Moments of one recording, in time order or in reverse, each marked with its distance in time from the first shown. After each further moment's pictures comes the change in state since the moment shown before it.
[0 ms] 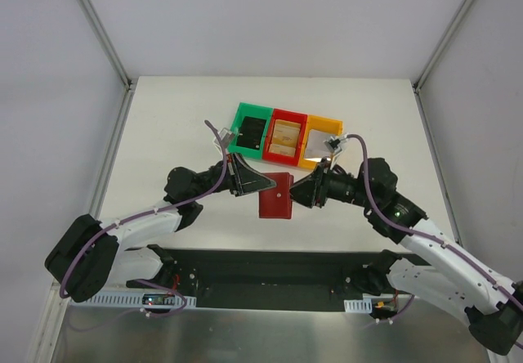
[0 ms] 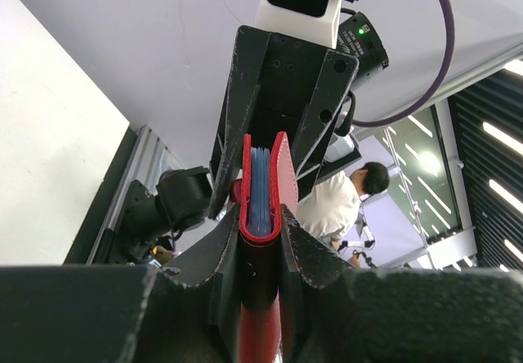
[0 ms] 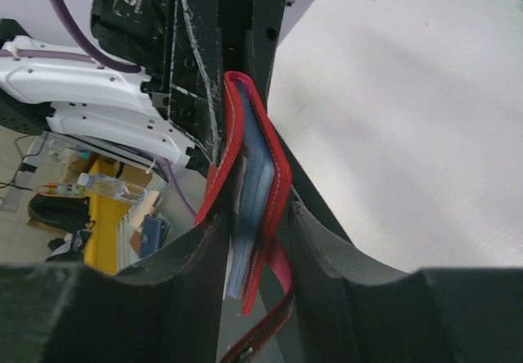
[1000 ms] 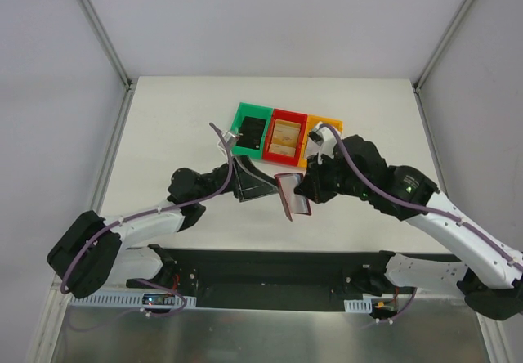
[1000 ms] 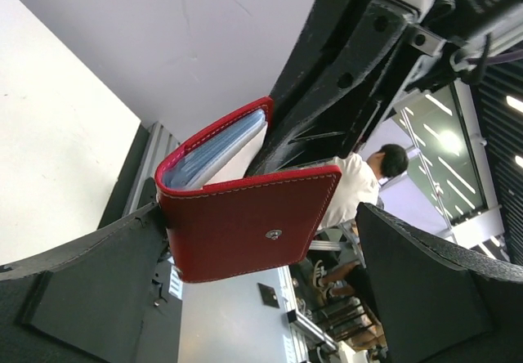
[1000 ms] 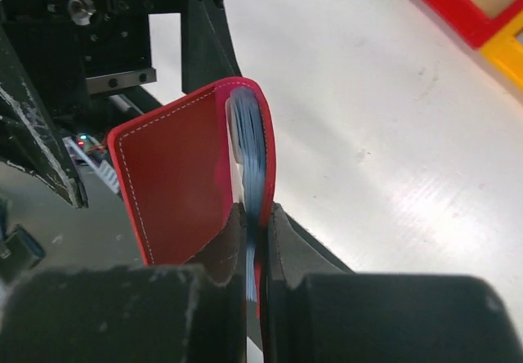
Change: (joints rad) left arm -0.034 0.021 0.007 0.015 0.010 0.088; right arm 0.170 0.230 0.538 -0.776 0.418 -0.270
